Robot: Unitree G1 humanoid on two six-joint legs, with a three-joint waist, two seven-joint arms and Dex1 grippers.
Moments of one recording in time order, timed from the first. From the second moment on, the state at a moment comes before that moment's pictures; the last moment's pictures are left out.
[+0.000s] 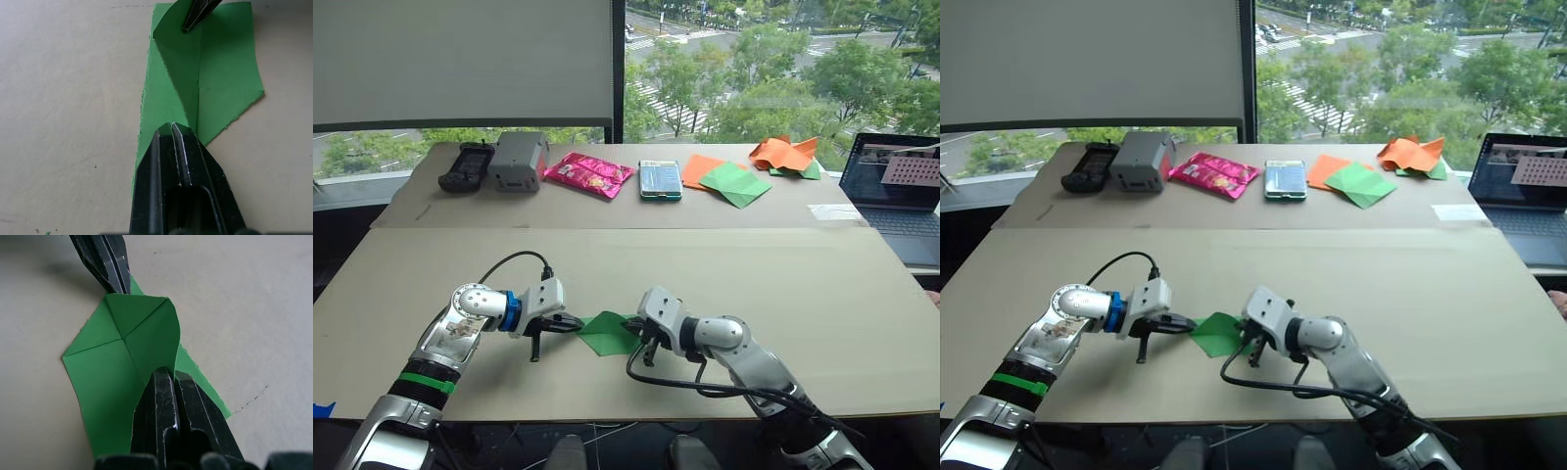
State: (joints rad) left arm -0.41 0.69 -0.23 0.23 -0.12 0.10 -1.27; right arm -0.31 -0.35 0.43 -0.19 0.00 0.49 0.72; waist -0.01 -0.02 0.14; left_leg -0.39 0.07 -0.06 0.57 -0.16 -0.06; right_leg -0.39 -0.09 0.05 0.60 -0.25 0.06
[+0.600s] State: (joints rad) left arm -0.44 0.73 -0.20 0.02 -0.21 0.28 -1.29; right arm -0.32 -0.34 0.44 -0.18 -0.02 0.51 0.72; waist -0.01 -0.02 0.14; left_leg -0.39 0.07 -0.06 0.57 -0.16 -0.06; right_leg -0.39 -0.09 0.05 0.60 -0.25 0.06
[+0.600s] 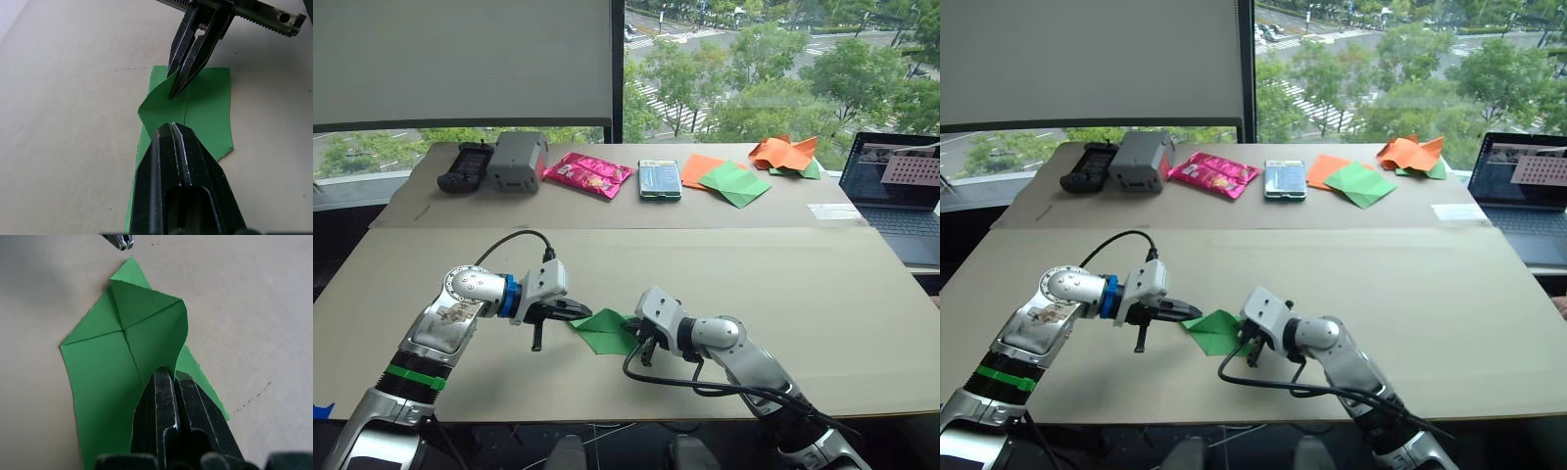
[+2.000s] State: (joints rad) left arm -0.47 0.62 -0.28 0.21 -0.06 0.13 -1.21; right arm -0.33 -0.32 0.36 -0.31 0.02 0.57 0.68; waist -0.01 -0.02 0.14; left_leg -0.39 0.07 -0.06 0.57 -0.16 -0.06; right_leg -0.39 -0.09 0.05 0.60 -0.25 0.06
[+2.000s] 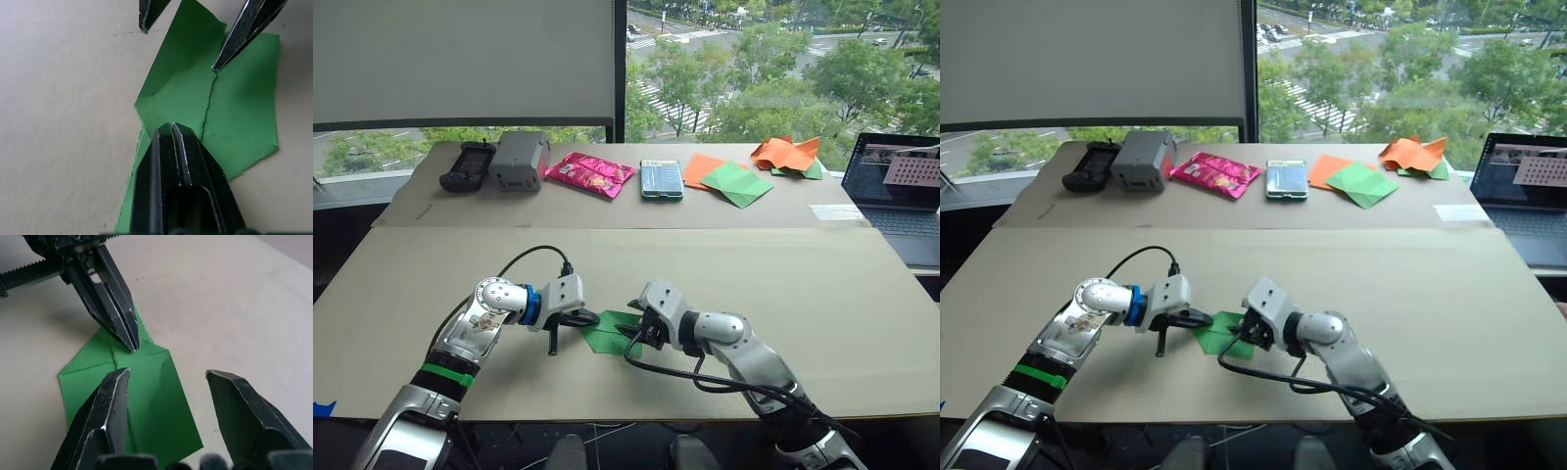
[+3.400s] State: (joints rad) left arm -0.45 0.62 -0.29 0.21 -0.04 0.10 -1.19; right arm -0.29 -0.27 0.47 -0.17 -0.01 0.59 0.62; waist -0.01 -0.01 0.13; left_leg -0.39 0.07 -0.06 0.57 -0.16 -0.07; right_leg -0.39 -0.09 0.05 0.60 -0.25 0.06
